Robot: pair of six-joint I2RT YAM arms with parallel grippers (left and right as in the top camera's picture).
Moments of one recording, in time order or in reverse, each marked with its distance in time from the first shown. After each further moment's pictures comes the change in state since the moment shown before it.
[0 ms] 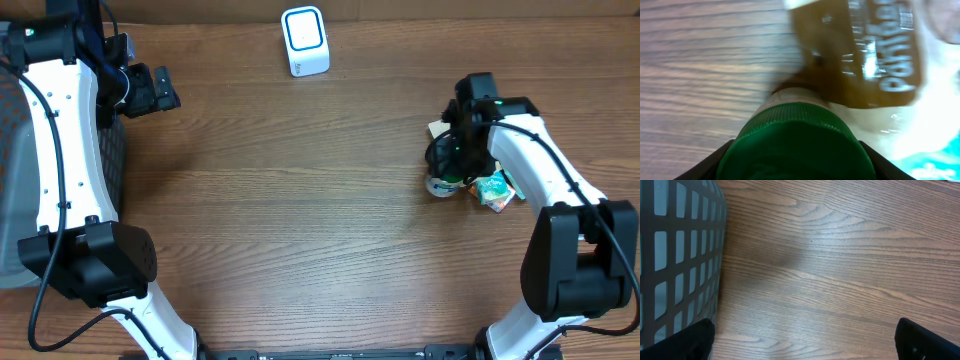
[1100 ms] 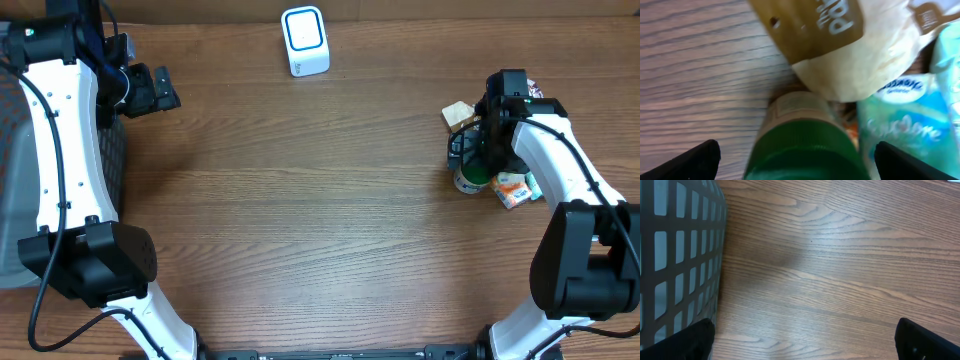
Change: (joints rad) left arm 0.000 0.000 0.000 0.000 0.000 0.000; right arm -0.113 0.000 0.000 0.053 0.078 0.017
